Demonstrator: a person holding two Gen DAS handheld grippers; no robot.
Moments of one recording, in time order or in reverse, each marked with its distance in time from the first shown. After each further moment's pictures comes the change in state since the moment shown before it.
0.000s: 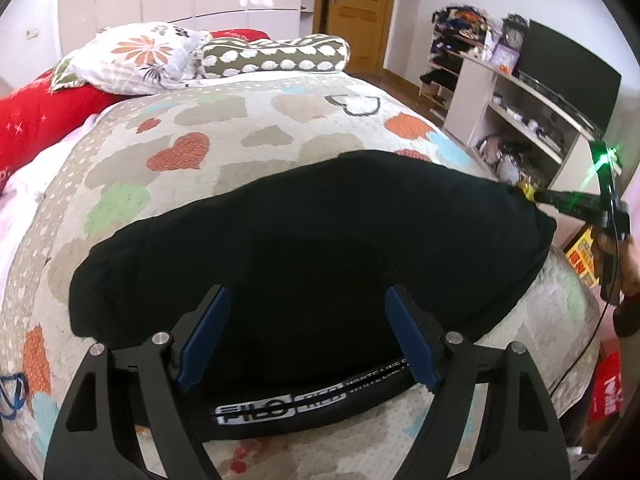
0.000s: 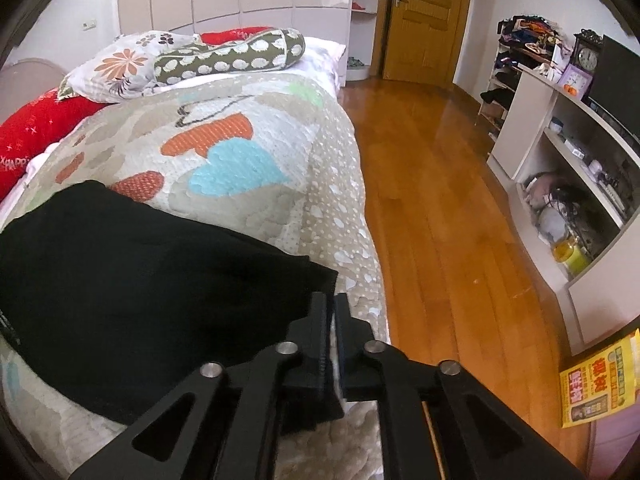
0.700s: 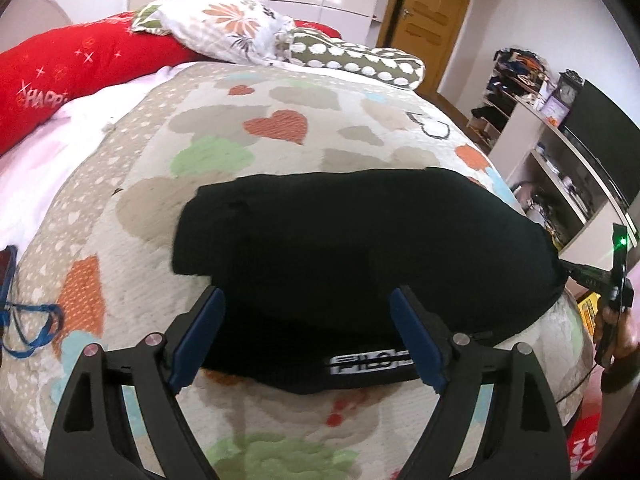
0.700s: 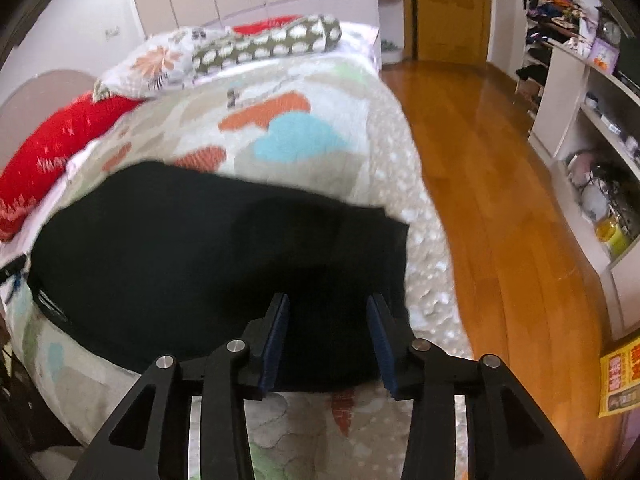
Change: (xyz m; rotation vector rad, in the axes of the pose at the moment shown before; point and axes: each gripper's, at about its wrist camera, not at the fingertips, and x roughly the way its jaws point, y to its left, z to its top) left arm -0.029 0.076 -0.027 -0.227 -0.001 0.077; right arm 0.000 0.025 -0.025 -0.006 0.073 0.166
